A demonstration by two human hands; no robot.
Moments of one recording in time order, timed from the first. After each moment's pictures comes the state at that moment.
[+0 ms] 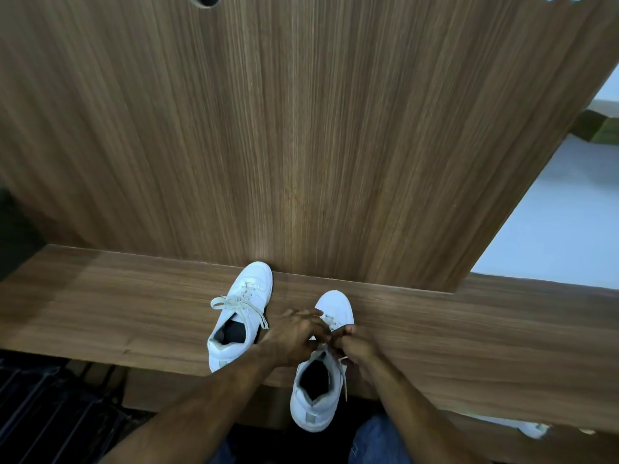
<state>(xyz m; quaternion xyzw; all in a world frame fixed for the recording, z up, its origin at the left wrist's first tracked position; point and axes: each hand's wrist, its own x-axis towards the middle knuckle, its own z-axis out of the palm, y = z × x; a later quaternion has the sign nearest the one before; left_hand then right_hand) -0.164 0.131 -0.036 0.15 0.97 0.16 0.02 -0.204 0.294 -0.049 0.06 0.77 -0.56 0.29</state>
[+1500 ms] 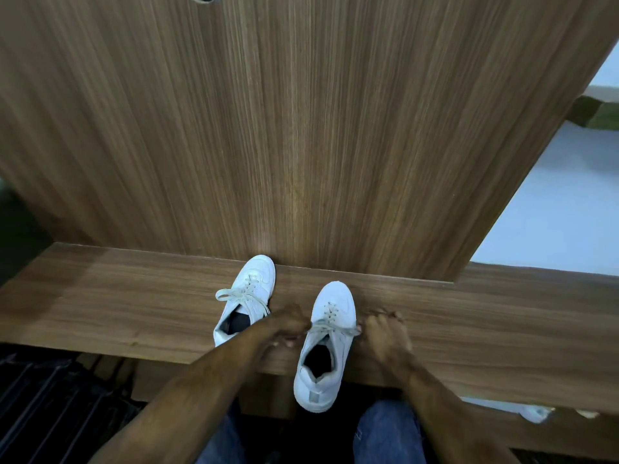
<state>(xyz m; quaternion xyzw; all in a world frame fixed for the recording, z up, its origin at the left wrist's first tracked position) -0.159 0.137 0.010 -0.15 0.89 0.33 0.28 -0.204 0.336 -0.039 -0.22 0.97 0.01 0.02</state>
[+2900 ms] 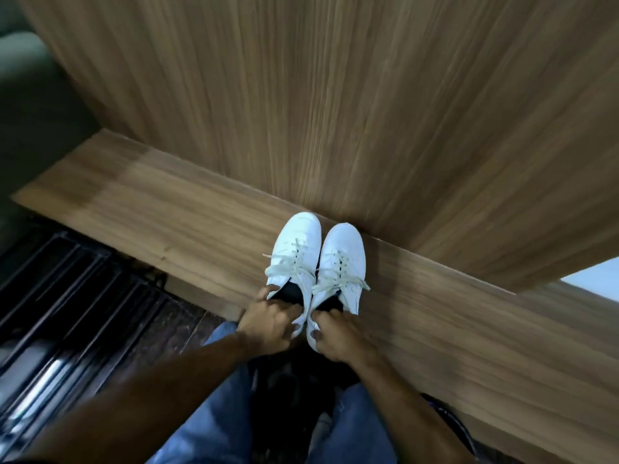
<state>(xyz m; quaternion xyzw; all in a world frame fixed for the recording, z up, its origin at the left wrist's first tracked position) -0.090 0.091 -0.094 0.00 0.99 0.08 -0.06 -0.184 0.242 -0.045 -0.42 0.86 -0.01 0.28</state>
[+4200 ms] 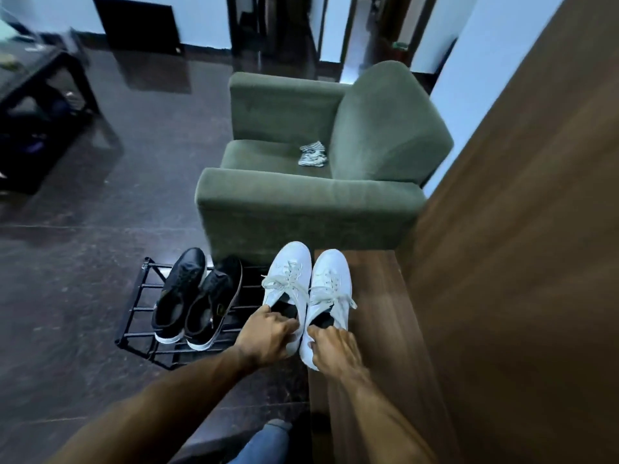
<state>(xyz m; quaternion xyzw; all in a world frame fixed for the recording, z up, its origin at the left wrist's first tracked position) 0.108 -0.177 0.072 -0.52 0.85 0.03 -0.08 -0.068 -0.176 0.109 -0.83 0.54 0.07 0.16</state>
